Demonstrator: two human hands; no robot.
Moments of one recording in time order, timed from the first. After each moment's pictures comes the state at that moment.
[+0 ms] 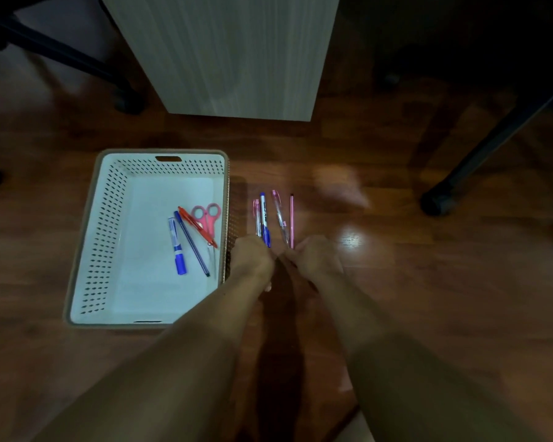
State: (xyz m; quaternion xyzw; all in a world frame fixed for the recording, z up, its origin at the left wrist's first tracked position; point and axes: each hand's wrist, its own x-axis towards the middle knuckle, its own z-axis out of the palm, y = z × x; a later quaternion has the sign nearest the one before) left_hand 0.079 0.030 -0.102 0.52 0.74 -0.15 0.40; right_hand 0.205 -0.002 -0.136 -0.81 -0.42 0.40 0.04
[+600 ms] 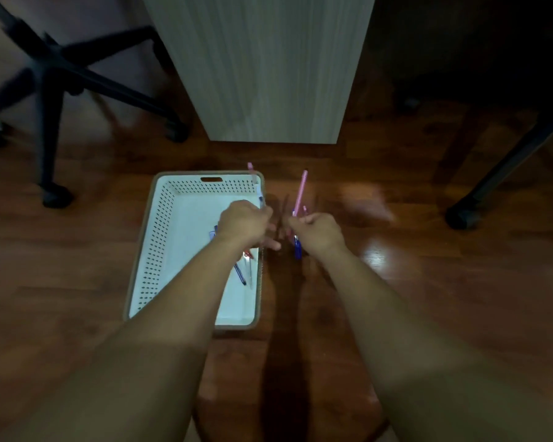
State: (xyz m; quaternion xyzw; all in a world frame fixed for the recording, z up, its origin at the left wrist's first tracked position) left_hand 0.017 0.083 0.006 0.47 0.73 0.09 0.49; right_hand 0.159 0.052 -0.073 -0.78 -0.34 0.47 0.25
